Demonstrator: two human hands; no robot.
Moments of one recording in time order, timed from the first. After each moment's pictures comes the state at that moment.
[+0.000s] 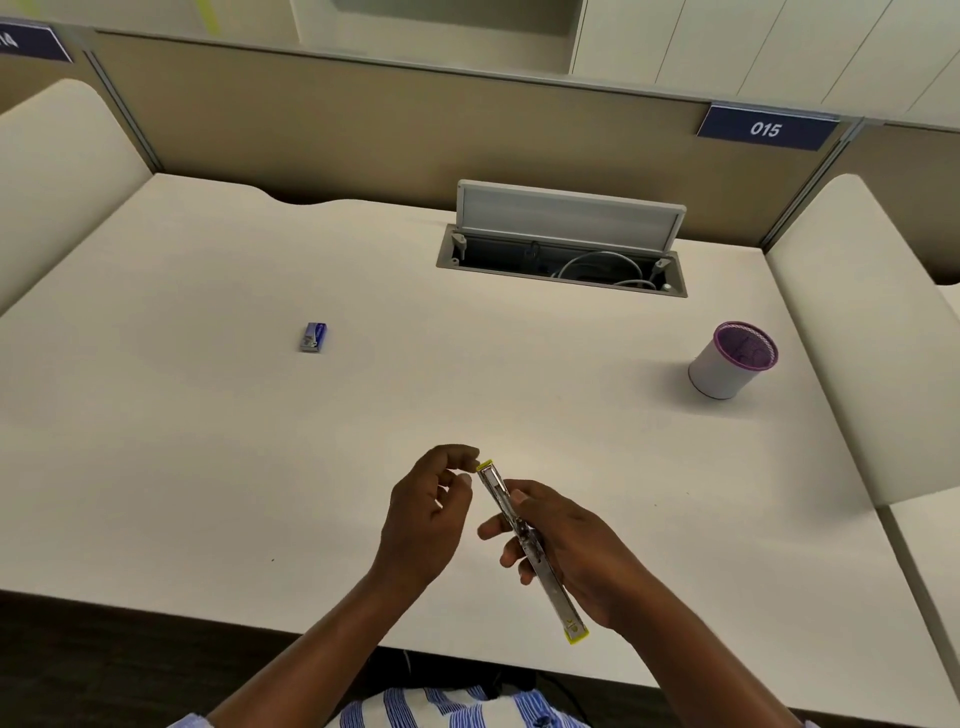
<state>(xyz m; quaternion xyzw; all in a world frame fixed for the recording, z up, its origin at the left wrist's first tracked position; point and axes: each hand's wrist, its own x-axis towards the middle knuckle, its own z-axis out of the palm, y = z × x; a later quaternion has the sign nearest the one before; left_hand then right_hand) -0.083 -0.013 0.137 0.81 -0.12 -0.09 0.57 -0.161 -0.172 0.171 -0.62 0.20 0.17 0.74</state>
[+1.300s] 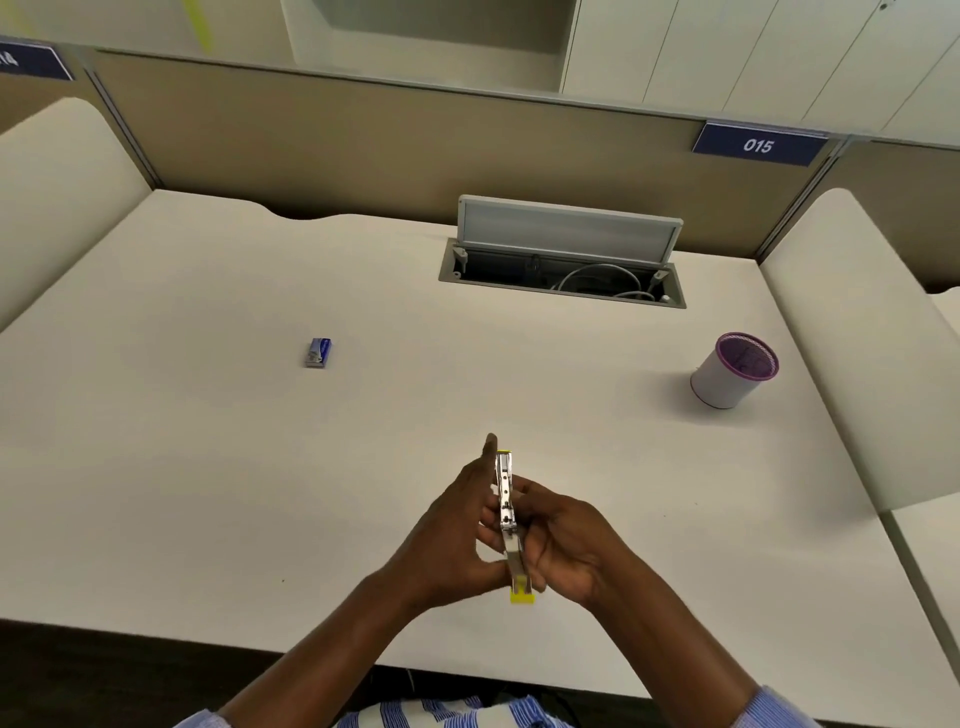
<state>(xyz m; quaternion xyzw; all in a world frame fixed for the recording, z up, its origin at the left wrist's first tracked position) -0.067 -0.003 0.129 0.80 -0.34 -0.23 0.45 -0.123 -0.157 0.158 -0.30 0.29 0.14 0.90</state>
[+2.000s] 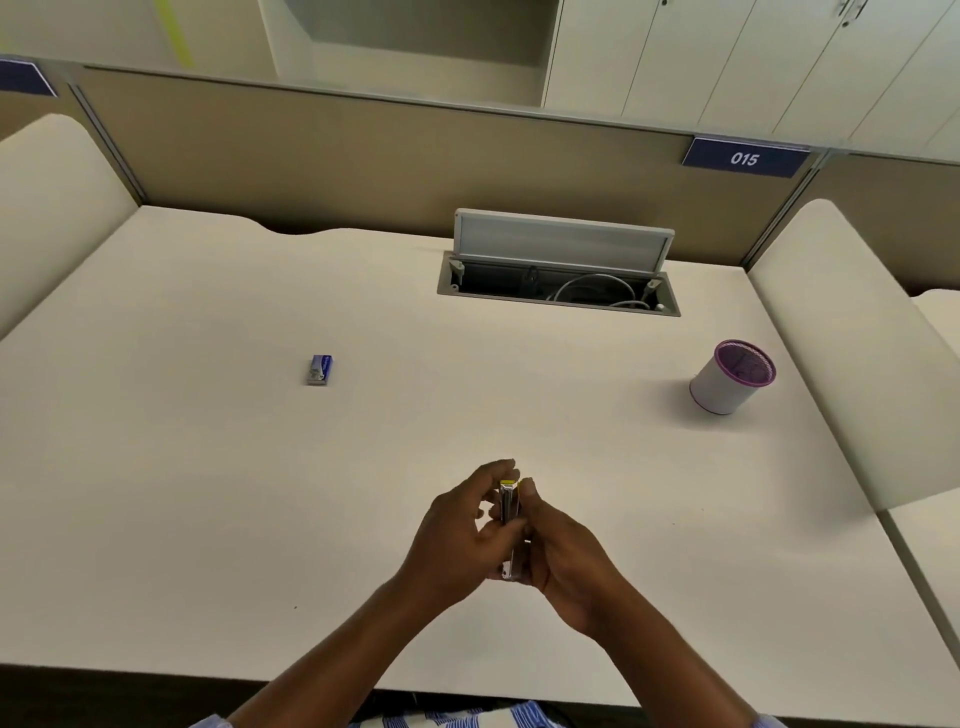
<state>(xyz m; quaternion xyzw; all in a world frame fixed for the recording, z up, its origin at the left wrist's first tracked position) -0.053 0.001 0.137 0.81 -0.24 -0.19 0.51 -0.123 -0.134 0.140 -0.50 0.26 0.10 0.82</state>
